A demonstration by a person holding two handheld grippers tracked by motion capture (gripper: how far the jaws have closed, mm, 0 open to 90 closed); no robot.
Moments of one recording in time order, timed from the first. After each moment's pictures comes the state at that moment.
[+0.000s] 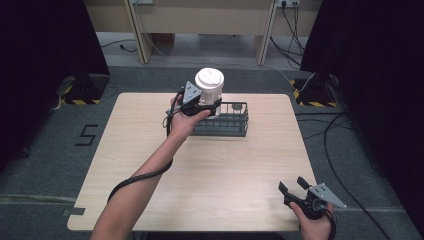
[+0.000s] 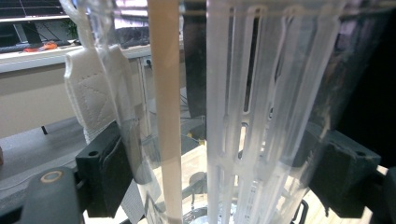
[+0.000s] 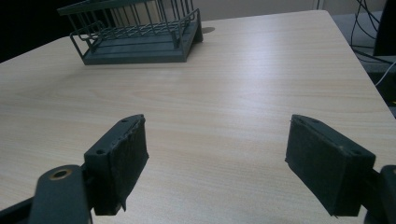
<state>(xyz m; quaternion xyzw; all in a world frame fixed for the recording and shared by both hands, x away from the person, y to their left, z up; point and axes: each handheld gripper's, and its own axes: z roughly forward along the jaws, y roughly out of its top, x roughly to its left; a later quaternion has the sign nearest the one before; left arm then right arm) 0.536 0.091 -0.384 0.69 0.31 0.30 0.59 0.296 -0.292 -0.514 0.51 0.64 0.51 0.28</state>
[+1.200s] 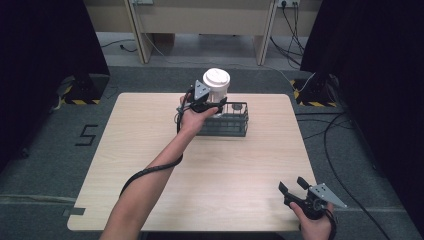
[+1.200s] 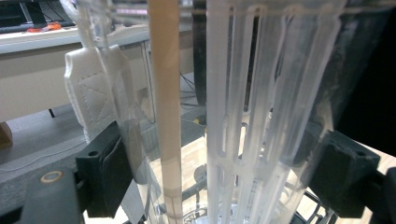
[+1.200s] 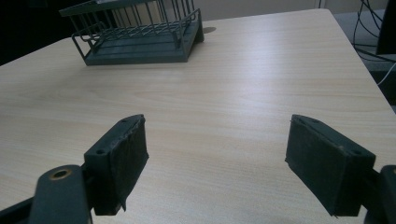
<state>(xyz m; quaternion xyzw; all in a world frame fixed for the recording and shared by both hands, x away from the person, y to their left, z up) 0.564 0.068 -0.402 0.70 0.34 0.30 0.56 0.296 -0.293 -0.514 0.51 0.64 0.51 0.27</state>
